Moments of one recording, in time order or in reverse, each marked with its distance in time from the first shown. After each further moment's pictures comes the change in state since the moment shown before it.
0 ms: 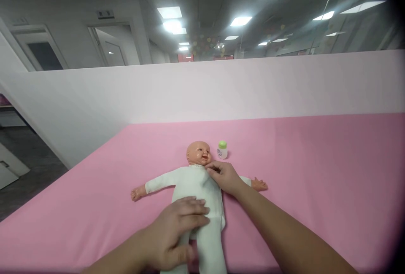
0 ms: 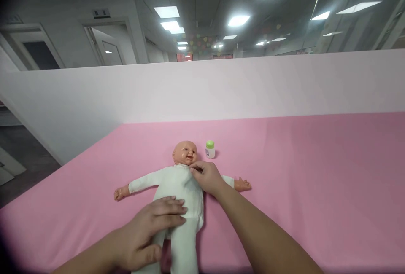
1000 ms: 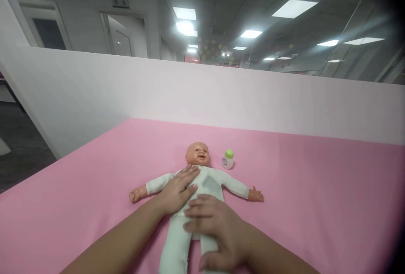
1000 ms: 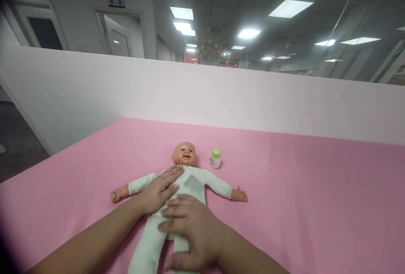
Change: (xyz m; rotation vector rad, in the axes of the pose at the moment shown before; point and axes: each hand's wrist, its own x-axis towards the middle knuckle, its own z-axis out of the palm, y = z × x) left_hand 0.023 -0.119 0.005 0.035 0.223 -0.446; right_hand -0.040 -0.062 0.029 -0.297 -0.588 -0.645
